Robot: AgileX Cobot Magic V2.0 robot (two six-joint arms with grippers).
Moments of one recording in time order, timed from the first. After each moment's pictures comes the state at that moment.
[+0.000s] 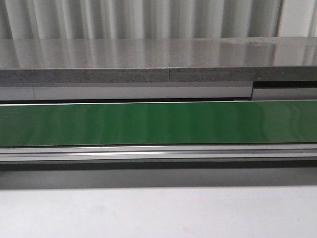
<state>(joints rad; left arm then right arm) -0.03 0.00 0.00 -0.05 0.17 0.06 0.07 0.34 -0.50 0.15 0.66 -0.21</state>
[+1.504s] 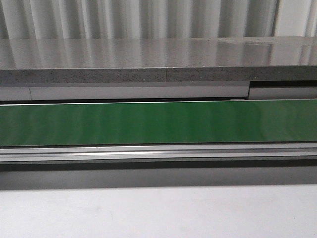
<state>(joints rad) -0.03 0.00 0.00 -0.05 0.15 0.04 -0.05 0.23 -0.19 -0.05 0.00 0.00</state>
